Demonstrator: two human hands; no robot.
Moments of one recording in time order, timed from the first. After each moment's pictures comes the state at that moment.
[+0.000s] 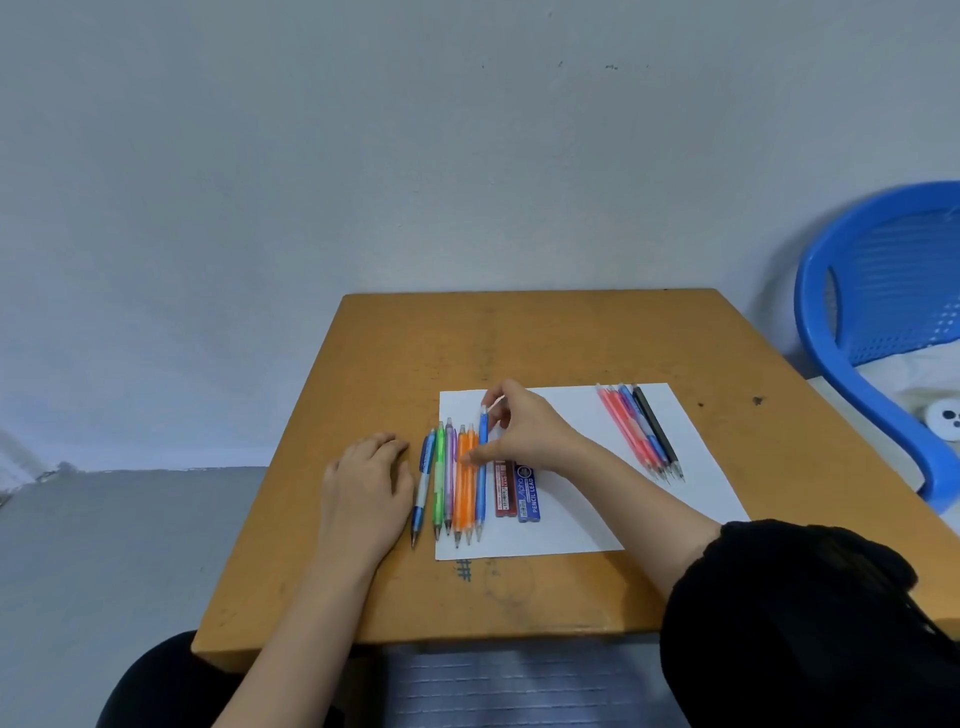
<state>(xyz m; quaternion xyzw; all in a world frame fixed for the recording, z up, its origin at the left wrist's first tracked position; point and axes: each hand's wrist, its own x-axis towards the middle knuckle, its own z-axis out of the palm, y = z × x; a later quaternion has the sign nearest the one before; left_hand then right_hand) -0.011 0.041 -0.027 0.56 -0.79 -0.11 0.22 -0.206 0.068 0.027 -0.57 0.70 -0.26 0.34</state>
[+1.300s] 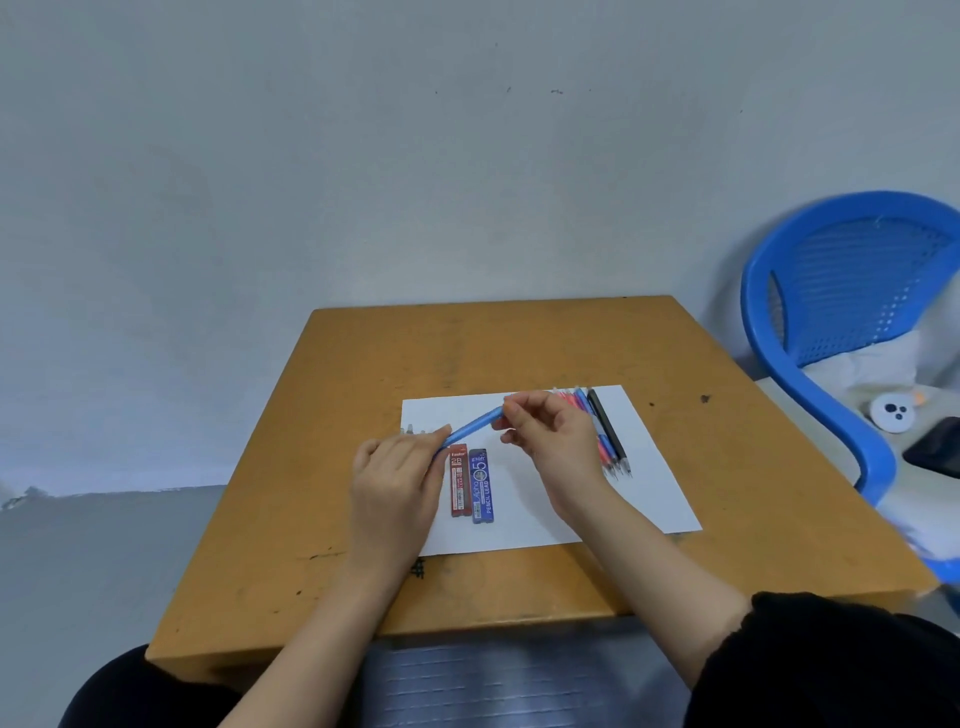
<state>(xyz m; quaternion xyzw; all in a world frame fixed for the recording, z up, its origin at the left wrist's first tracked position) -0.065 0.077 -0.019 0.32 -0.82 0.05 0.47 -0.224 0.136 0.029 -0.35 0.58 -0.66 0.34</state>
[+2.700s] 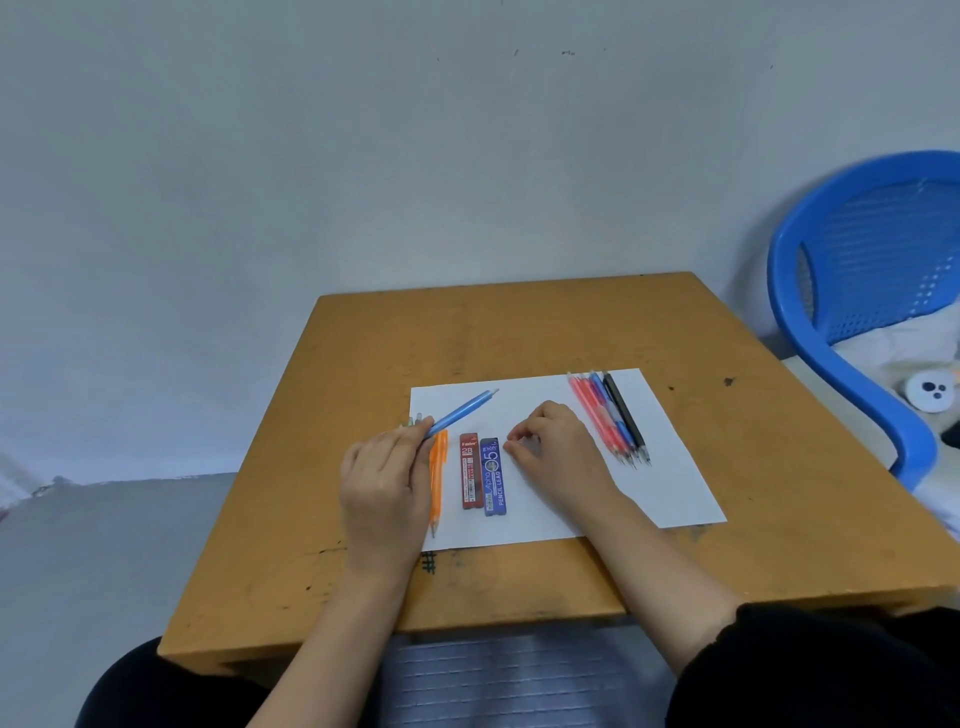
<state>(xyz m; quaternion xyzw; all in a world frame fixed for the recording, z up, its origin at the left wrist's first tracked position) -0.055 0.075 -0.034 0.39 -0.79 0.02 0.47 -0.245 0.118 -0.021 -0.59 0.73 -0.33 0.06</state>
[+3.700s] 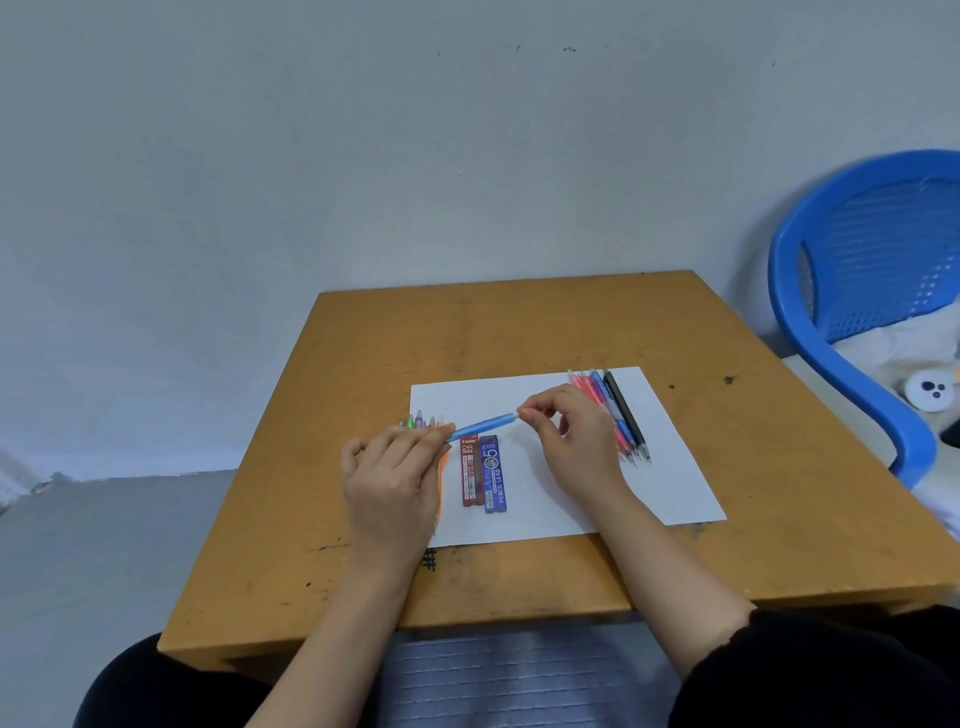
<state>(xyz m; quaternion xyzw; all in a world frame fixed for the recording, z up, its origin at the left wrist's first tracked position) -0.057 0.076 -0.028 0.36 -0.80 0.10 0.47 -0.247 0.124 -0.010 -0.54 0.66 -0.52 0.05</state>
